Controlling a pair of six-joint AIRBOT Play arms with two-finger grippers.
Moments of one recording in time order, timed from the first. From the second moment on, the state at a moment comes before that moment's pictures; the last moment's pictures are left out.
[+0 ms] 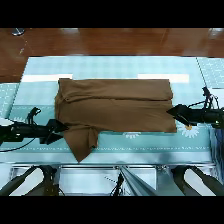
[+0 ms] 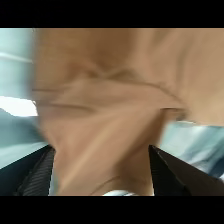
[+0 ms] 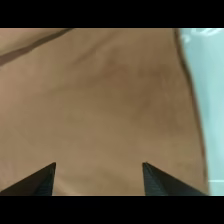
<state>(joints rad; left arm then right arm) 0.42 -1.07 0.37 0.77 -1.18 -1.26 -0.43 -1.02 0.57 -0.82 1.07 1.21</state>
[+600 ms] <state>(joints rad) 0.29 -1.07 0.31 0.62 -1.04 -1.17 -0.63 -1.00 0.49 -1.10 1.18 1.39</state>
